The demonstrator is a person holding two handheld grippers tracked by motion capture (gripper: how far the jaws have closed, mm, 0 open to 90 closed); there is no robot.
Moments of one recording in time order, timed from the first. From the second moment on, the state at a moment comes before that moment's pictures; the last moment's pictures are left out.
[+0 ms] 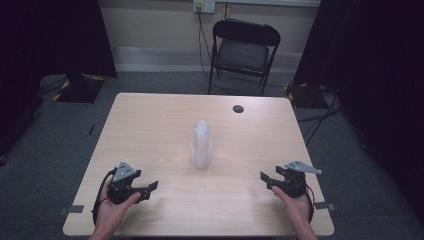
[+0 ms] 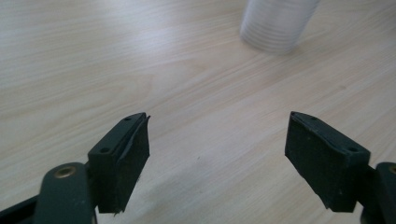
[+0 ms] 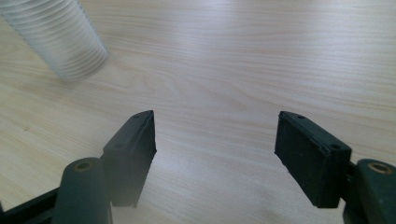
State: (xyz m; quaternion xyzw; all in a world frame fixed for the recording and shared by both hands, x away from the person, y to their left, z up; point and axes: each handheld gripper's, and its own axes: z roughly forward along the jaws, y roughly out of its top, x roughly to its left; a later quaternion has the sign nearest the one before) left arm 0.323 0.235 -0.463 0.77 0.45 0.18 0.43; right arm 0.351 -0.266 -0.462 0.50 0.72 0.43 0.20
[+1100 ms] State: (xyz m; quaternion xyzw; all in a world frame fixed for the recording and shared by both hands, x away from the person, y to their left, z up) left arm 0.324 0.189 -0.430 0.79 0.36 0.19 0.46; right arm 0.342 -0.239 -0.456 0.47 0.75 0.44 0.16
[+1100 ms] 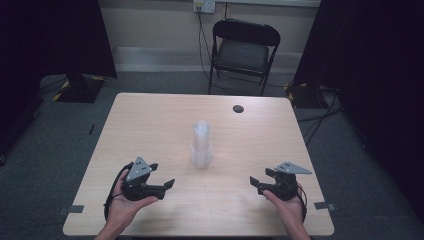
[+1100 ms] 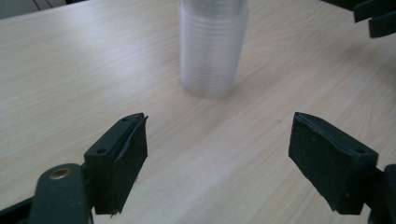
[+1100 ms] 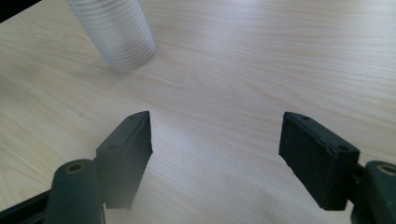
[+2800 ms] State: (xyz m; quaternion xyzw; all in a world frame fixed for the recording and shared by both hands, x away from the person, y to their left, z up) left arm 0.403 0.136 -0.384 0.77 0.32 0.18 0.52; right arm 0.344 -0.240 -0.462 0.47 0.76 0.43 0.16
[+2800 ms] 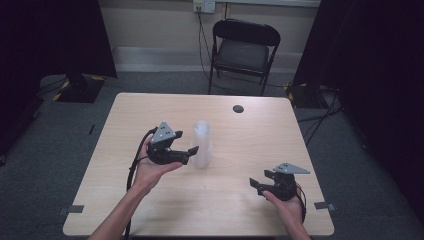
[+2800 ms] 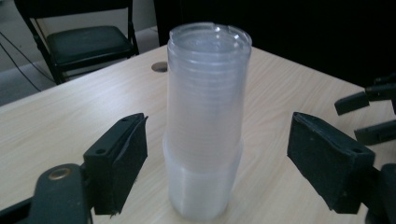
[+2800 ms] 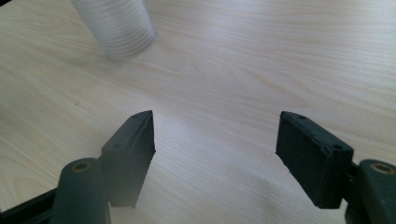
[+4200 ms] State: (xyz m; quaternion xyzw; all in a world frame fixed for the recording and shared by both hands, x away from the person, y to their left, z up) left arm 0.450 0.102 -0.404 0.78 0.31 0.17 0.52; right arm 0.346 -0.244 -0.465 0.47 0.75 0.43 0.16
